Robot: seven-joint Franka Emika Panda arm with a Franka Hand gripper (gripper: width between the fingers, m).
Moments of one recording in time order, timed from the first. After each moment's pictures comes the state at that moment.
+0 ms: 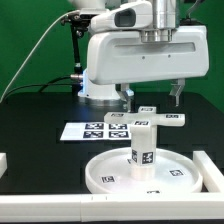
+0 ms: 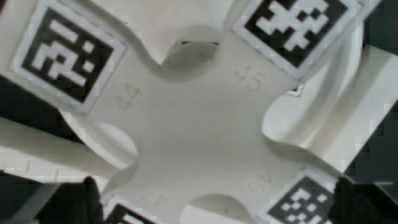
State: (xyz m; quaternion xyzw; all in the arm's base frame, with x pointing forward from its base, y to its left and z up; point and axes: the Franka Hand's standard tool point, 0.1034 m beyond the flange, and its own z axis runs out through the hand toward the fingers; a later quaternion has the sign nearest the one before) arm 0.567 0.048 0.124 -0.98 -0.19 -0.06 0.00
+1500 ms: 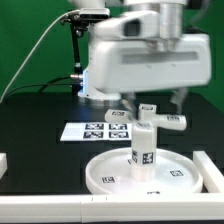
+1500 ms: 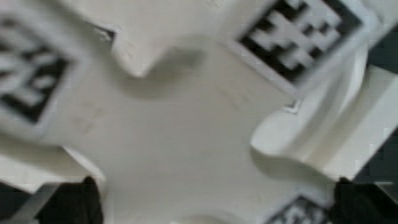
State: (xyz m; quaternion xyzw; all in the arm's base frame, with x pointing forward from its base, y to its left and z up) arm 0.581 0.067 0.115 -0.97 -0.24 -0.03 -0.02
